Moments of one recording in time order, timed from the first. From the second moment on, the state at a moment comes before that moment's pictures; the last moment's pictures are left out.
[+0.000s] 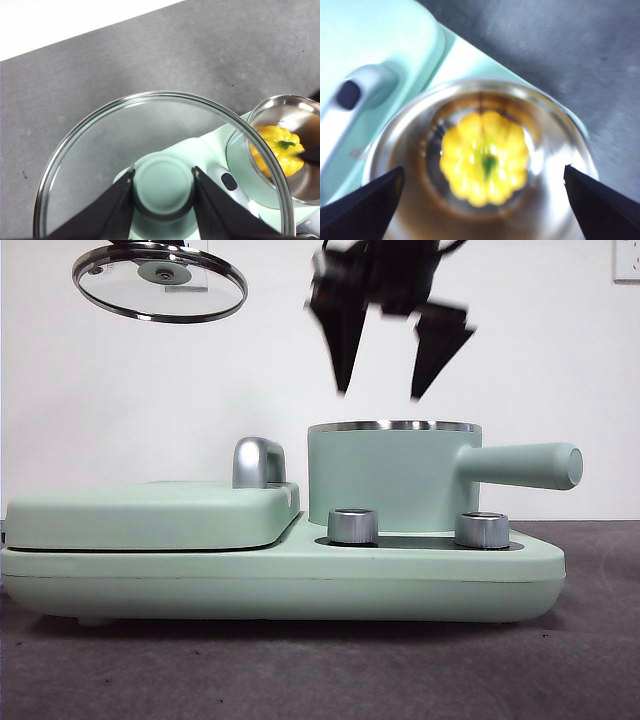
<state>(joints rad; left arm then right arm) -0.30 1.58 1.84 -0.95 0.16 0.12 0.54 2.02 2.19 -1.34 0.00 0.04</state>
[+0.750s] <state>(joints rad) -0.46 1.58 1.84 -0.94 0.16 0.06 0.55 0.77 1.09 -1.07 -0.16 0.06</state>
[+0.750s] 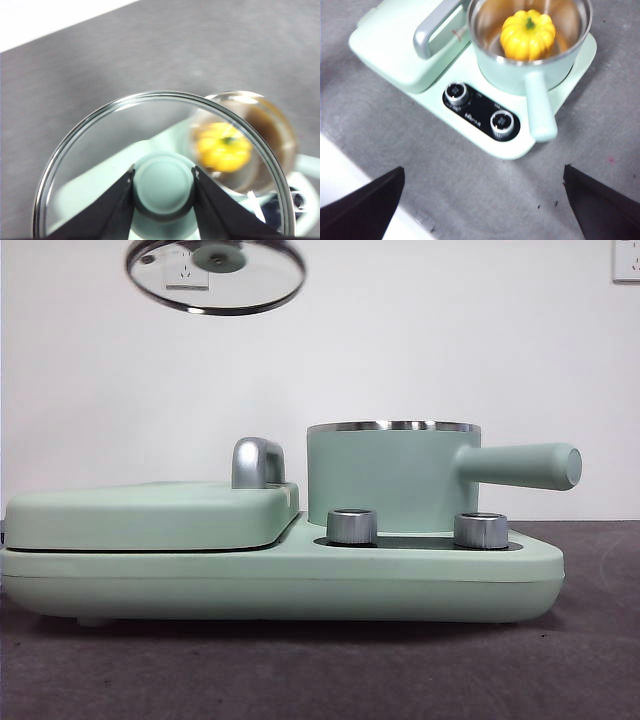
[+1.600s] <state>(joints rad) -0.72 1.74 1.84 -0.78 0.16 0.04 0.55 0.35 0.91 -1.03 -0.16 0.11</state>
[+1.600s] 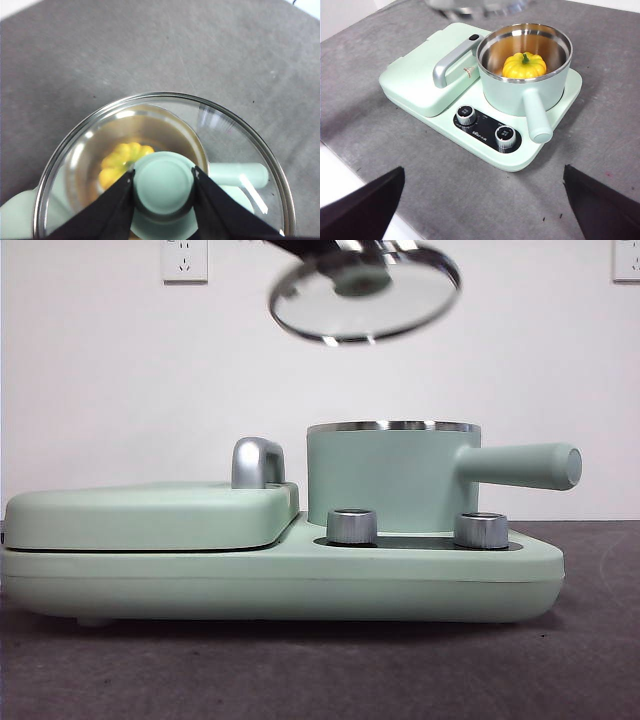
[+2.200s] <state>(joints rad) -0.72 1.90 1.84 -0.68 0.16 0.11 0.55 0.35 0.91 -1.03 -0.16 0.15</state>
